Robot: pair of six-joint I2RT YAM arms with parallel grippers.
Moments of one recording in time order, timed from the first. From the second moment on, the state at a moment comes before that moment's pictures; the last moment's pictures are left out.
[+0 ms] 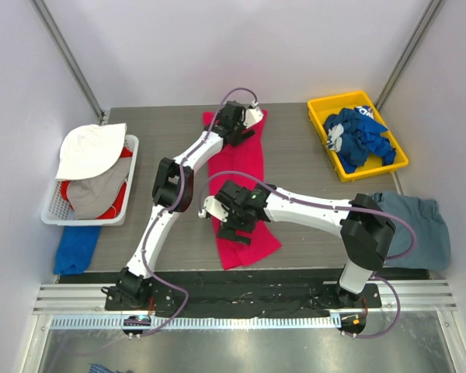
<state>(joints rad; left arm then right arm) -0.50 2.67 2.40 -0.33 -0.20 0.69 1.03 1.72 1.26 -0.73 0.02 -0.38</state>
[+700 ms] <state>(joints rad) -0.50 2.61 2.29 -0.30 -0.22 0.68 0.92 1.71 1.07 -0.43 0.24 -0.42</state>
